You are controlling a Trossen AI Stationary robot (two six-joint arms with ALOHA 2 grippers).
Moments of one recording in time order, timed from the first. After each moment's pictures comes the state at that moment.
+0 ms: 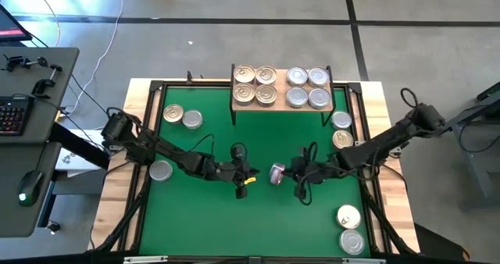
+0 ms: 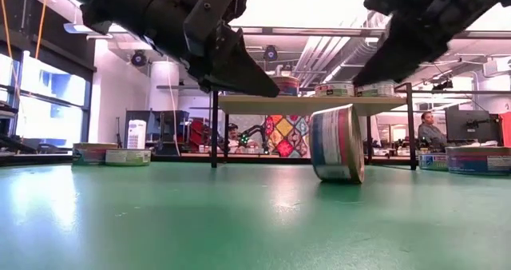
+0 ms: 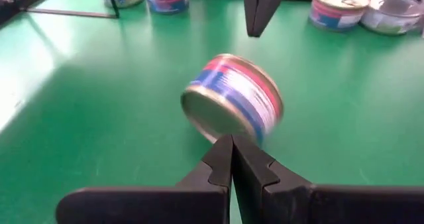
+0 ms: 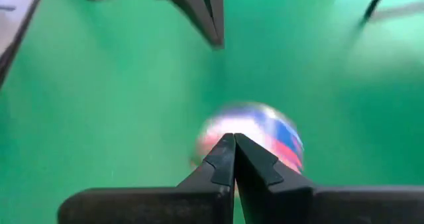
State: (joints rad) left arm -0.30 1.77 0.87 0.38 -0.40 -0.22; right arm 0.42 1.33 0.67 -0.05 0.38 0.44
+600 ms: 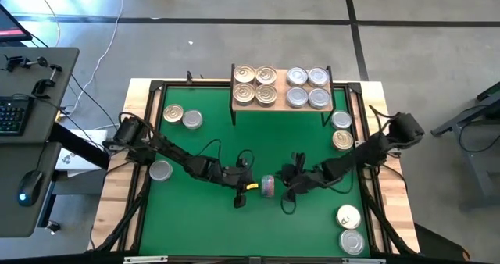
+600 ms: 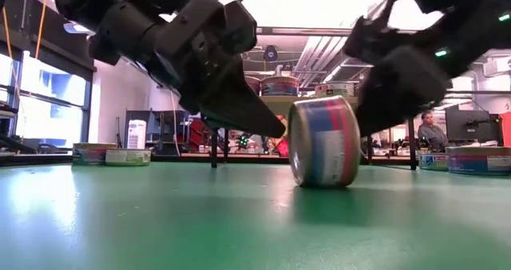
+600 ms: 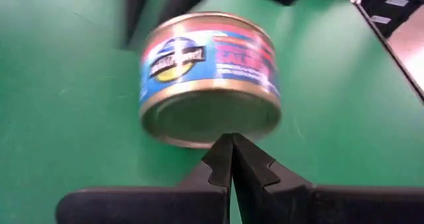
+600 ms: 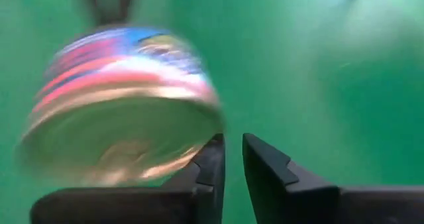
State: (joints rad) left arm -0.30 1.89 0.87 0.46 -0.13 -0.31; right arm 0.40 1.64 0.67 0.18 0.52 0.42
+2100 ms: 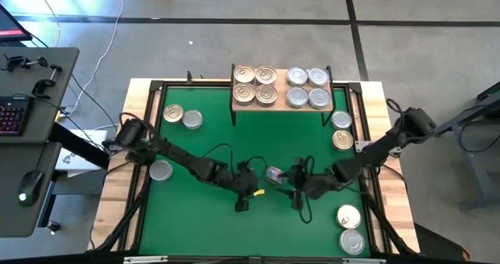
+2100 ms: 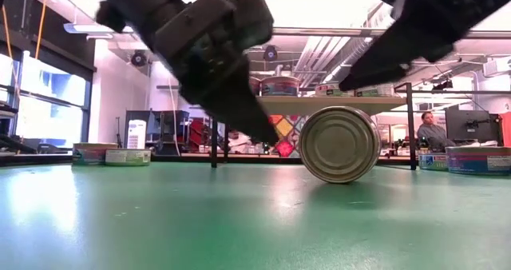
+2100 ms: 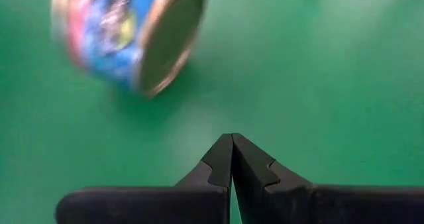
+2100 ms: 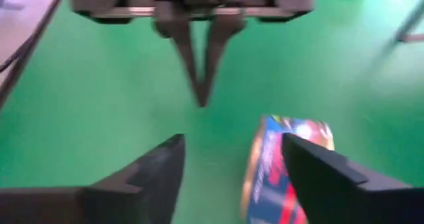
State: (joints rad) left arm -0.33 1.91 1.06 0.06 -0.19 -0.28; right arm 0.51 1.48 0.71 0.11 0.46 0.38
